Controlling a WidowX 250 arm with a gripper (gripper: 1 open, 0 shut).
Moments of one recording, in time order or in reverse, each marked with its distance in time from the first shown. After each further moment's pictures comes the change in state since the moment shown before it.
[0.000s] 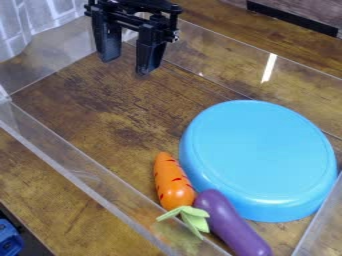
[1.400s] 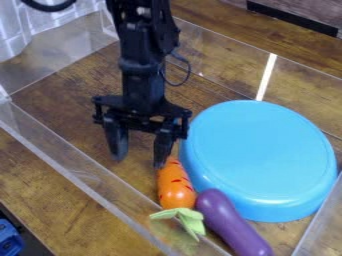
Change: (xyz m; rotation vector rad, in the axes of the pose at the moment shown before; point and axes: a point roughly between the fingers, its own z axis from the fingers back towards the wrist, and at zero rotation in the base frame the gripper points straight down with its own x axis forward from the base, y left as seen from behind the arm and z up) arm -0.017 -0.035 -0.104 -0.122 0.013 0.303
